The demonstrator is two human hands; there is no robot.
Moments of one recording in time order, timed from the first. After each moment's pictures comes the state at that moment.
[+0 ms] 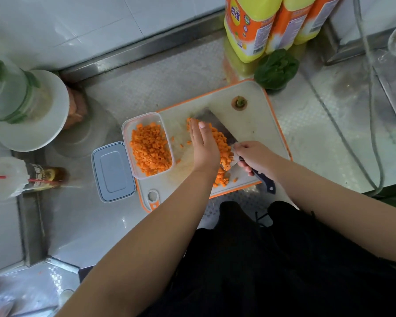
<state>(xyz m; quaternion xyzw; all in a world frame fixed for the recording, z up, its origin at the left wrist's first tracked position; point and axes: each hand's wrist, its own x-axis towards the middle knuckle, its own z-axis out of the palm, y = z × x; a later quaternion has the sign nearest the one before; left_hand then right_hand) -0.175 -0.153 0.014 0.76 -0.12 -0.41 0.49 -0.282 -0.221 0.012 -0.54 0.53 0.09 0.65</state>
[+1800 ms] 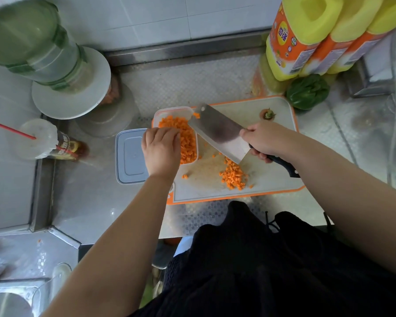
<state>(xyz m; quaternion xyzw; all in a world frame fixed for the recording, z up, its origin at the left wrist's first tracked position) -0.049 -0.048 -0.011 0.89 -0.39 0.07 0.25 -0.218 -0.224 0.098 -0.69 0.47 0.18 0.53</state>
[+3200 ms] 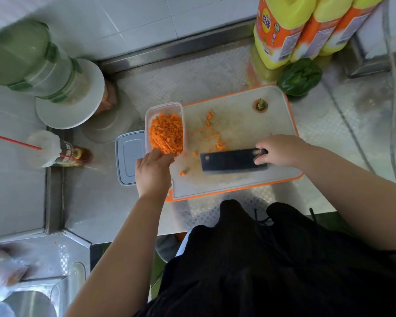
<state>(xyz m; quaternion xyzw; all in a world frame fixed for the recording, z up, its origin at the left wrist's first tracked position) -0.075 -0.003 0.004 0.88 -0.45 0.04 0.11 -0.291 -0.256 0.023 -0.89 0.25 0.26 0.26</state>
